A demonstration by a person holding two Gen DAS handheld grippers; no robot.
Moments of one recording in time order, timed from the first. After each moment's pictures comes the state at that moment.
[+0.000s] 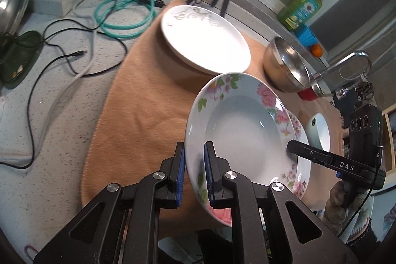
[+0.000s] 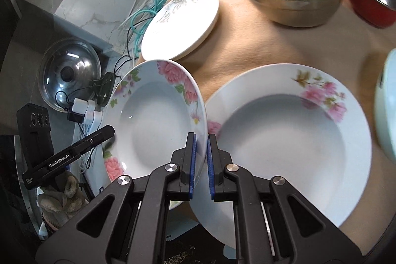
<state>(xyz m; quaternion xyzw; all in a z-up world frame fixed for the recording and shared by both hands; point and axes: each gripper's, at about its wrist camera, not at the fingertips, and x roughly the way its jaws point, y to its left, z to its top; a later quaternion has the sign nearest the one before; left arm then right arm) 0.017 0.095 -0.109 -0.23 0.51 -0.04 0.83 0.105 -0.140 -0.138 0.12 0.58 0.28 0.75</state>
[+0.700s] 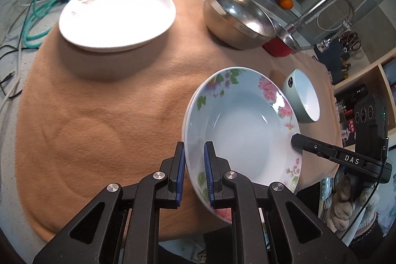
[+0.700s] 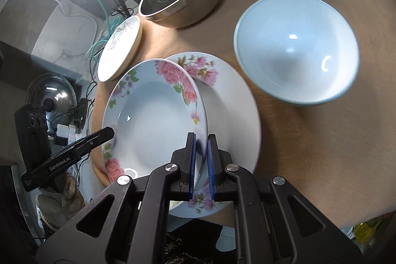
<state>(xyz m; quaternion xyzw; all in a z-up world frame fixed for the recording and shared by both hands) 0.047 -0.001 -0.122 -0.16 0.55 -0.14 0.81 0.082 -0.252 -0.145 0.17 0.58 0.18 0.78</state>
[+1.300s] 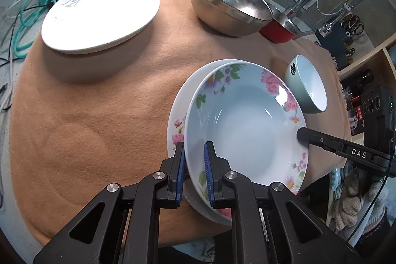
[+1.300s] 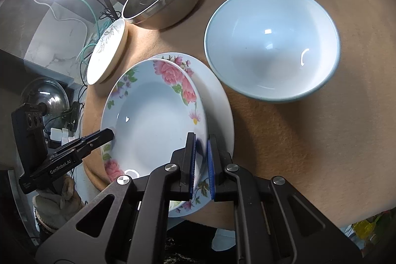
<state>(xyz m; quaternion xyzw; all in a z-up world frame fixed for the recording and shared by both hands) 0.055 -0.027 -0.130 -0.12 0.56 -0.14 0.80 0.083 -0.267 -0.154 0.17 0.58 0.16 0.78</state>
